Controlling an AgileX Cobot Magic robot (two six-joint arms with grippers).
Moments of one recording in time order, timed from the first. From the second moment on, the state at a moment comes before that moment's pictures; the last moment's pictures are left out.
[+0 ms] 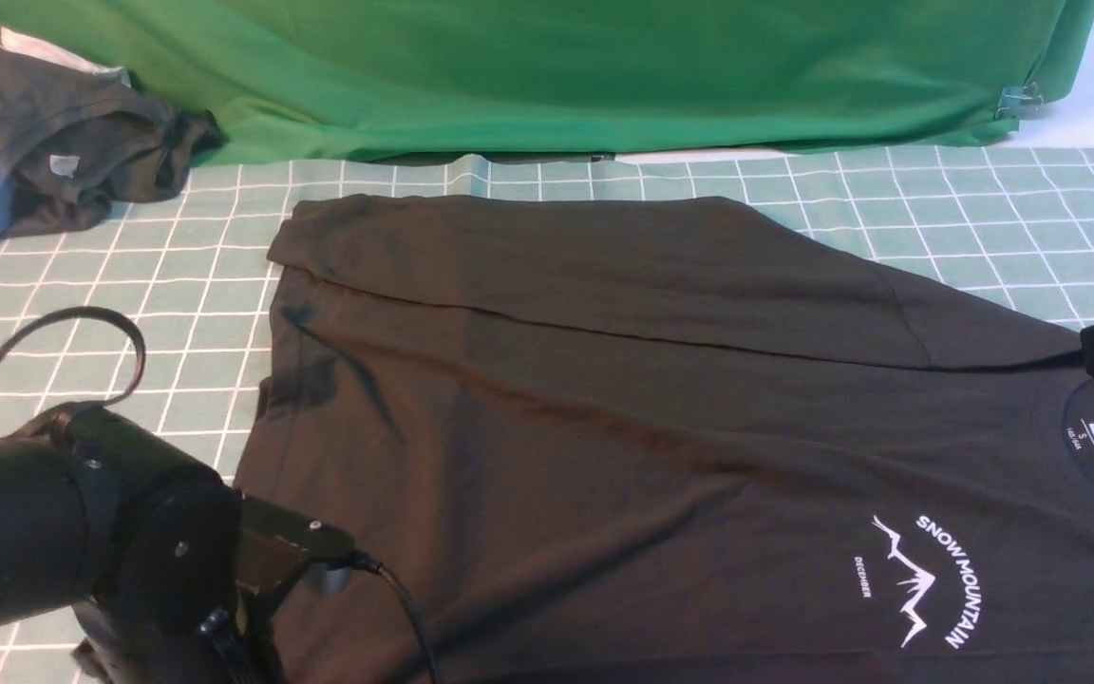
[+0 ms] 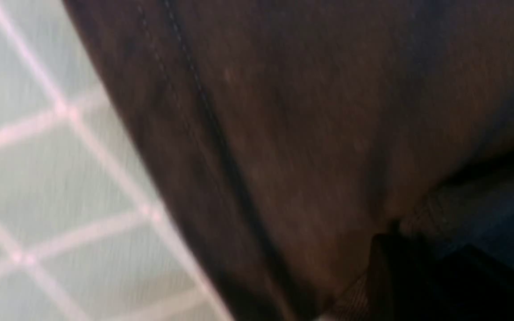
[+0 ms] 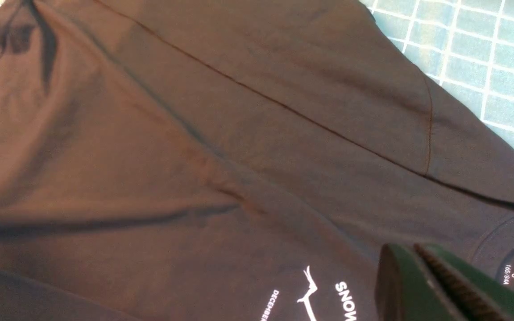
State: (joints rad) right arm 0.36 0.87 -0.82 0.15 0.71 -0.12; left arm -0.48 1.45 -0.62 -0.02 0.95 -0.10
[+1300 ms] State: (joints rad) right arm 0.36 0.87 -0.82 0.19 0.66 -0.12; left arm -0.17 1.65 -1.09 0.24 0.88 -0.02
